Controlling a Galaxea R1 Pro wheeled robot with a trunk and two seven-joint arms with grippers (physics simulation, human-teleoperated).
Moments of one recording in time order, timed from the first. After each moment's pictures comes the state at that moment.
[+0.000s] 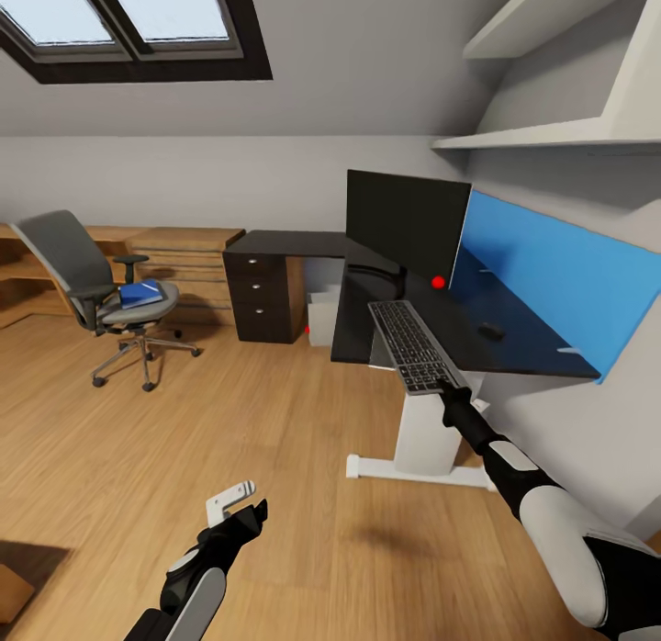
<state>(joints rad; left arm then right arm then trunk) -0.18 0.03 -0.31 -1.36 0.71 0.33 0.55 -0.91 -0.12 -0.23 -0.24 -1.23 0.35 0.59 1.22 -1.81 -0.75</state>
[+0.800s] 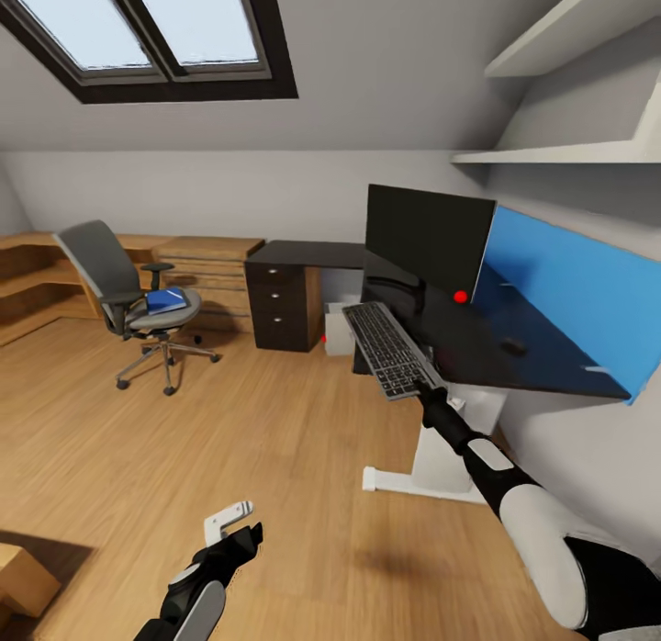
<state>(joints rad) -0.18 0.03 -0.31 -1.24 0.70 0.33 0.55 -0.91 -0.05 -0.22 -0.25 -1.12 0.34 0.59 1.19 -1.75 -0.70</state>
